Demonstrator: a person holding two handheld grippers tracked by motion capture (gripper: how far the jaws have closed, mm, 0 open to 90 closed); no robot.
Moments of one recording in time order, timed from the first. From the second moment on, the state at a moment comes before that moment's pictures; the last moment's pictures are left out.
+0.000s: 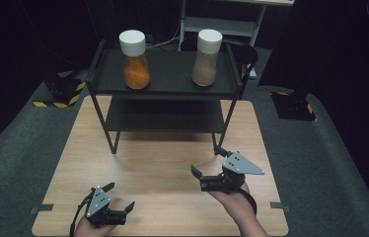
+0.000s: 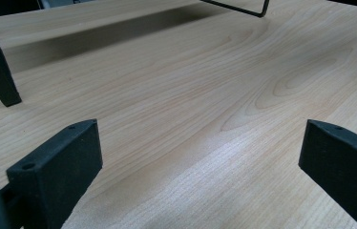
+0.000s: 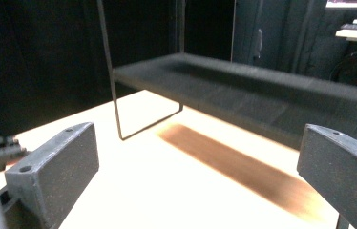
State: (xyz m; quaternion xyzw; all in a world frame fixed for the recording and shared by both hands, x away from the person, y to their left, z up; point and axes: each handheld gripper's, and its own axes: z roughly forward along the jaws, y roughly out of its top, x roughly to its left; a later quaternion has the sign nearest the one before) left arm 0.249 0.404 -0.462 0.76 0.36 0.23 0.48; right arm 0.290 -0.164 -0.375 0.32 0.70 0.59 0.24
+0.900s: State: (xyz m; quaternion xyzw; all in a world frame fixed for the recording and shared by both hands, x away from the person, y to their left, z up) left arm 0.243 0.392 -0.458 0.78 0.33 0.26 0.45; right arm 0.276 -0.168 -0.470 0.38 0.74 0.52 0.20
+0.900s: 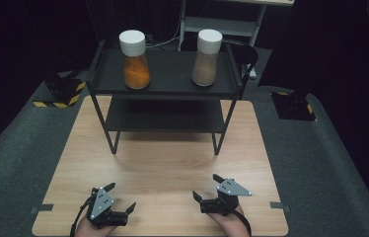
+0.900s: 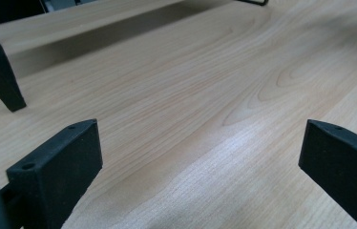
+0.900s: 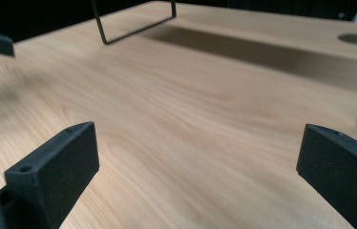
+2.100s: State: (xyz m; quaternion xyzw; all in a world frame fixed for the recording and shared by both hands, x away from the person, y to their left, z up) left arm 0.238 0.389 -0.460 0.78 0.33 0.27 0.46; right arm 0.258 -0.180 -0.478 0.39 0.73 0.53 0.21
